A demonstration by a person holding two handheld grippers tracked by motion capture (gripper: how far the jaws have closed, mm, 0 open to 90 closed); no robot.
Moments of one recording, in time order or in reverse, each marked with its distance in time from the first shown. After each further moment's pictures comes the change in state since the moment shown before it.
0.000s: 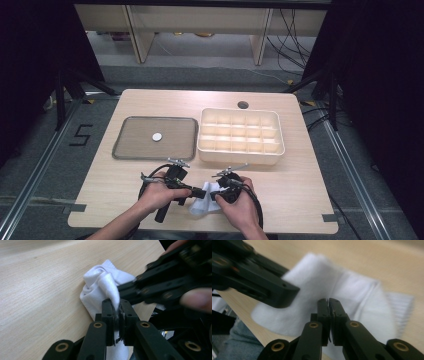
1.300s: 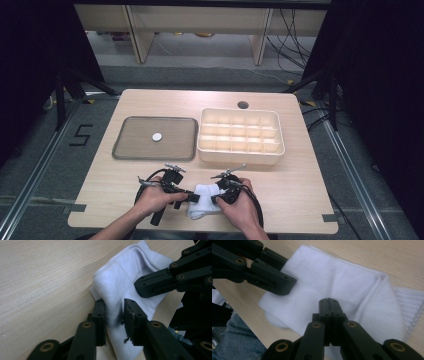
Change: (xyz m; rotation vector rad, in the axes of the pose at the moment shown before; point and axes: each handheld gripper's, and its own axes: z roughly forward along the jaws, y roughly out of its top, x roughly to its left) left arm 0.020 -0.016 0.005 0.045 0.087 -0.032; right arm -0.003 -0.004 0.016 0.093 0.010 -0.004
